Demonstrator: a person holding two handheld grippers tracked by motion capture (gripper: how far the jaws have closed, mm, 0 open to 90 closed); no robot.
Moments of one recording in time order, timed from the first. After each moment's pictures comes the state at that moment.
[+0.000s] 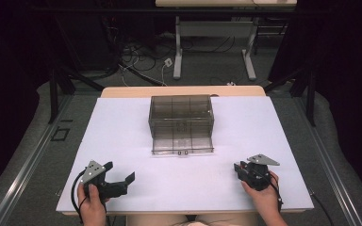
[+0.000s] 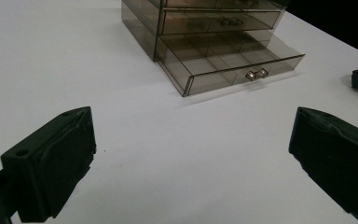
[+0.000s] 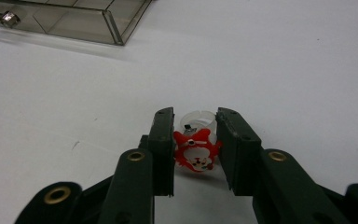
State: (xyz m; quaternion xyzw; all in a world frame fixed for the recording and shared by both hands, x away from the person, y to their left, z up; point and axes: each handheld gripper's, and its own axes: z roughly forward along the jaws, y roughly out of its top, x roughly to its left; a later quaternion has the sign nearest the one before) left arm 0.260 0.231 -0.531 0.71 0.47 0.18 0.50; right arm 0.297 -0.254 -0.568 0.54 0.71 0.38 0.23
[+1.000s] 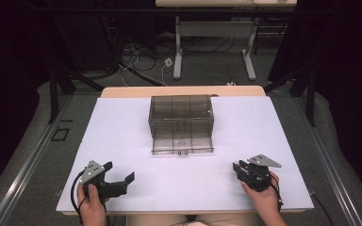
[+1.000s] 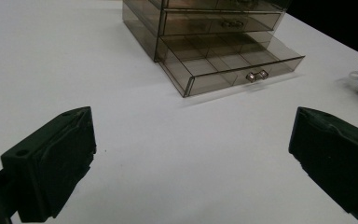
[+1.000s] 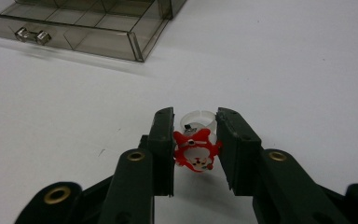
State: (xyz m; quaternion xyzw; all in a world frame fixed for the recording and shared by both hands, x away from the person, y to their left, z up) left arm 0.260 0.232 -0.531 0.71 0.47 0.18 0.50; right arm 0.290 -0.250 -0.559 0.52 0.71 0.41 0.23
